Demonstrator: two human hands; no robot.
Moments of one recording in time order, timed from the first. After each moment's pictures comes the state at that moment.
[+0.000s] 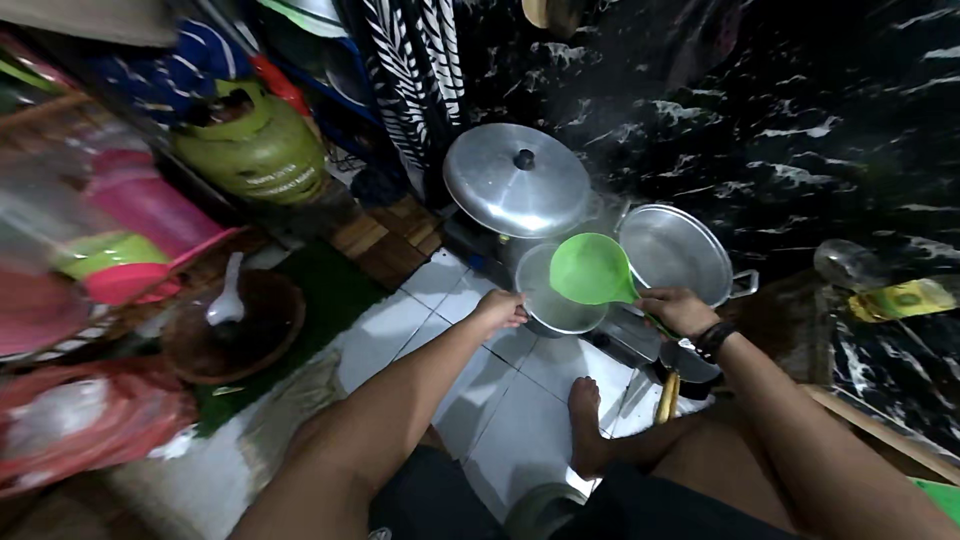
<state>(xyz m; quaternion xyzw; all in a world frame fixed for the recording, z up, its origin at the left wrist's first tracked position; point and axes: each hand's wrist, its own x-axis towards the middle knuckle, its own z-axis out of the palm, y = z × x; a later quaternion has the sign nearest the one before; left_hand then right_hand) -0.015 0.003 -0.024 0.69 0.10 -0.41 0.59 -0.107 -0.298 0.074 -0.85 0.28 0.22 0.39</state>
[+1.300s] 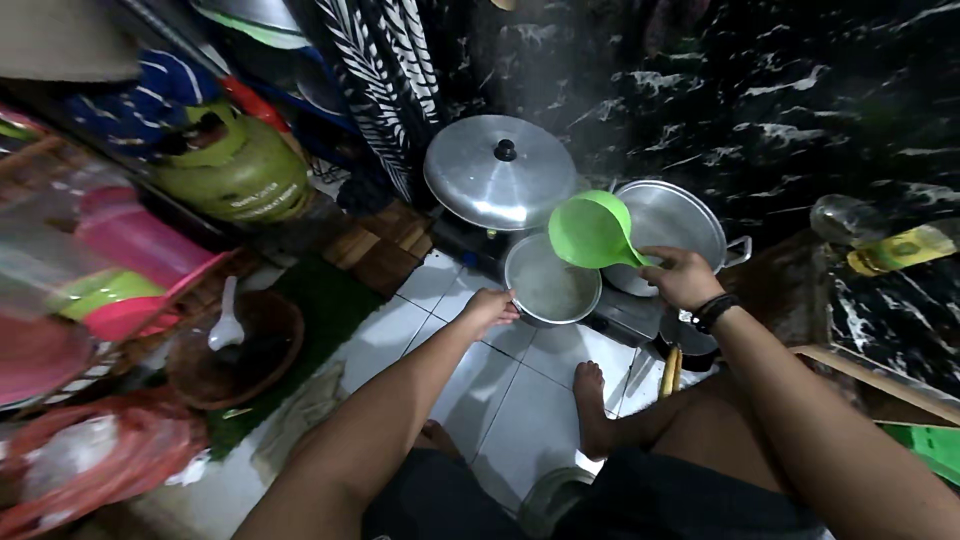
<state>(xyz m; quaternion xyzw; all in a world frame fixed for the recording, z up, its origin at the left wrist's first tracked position) -0.018 0.004 -0.031 0.69 0.10 -0.42 0.58 -0.112 -0.308 0.078 -0.90 0.26 0.07 0.35</state>
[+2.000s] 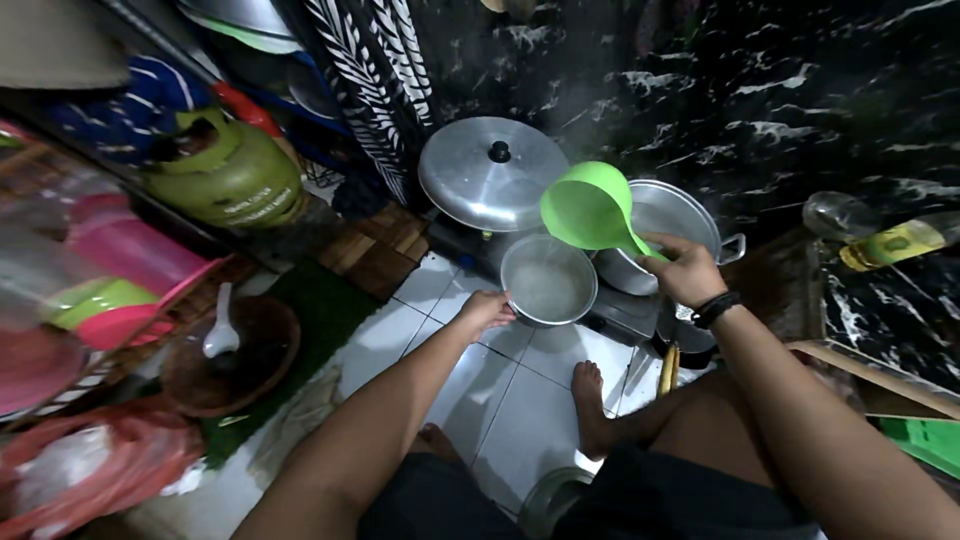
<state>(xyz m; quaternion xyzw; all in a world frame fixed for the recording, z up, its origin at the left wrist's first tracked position) -0.018 0.005 -0.030 0.69 0.10 -0.42 0.58 -0.115 -0.311 0.085 -0.90 0.21 -0.02 0.37</state>
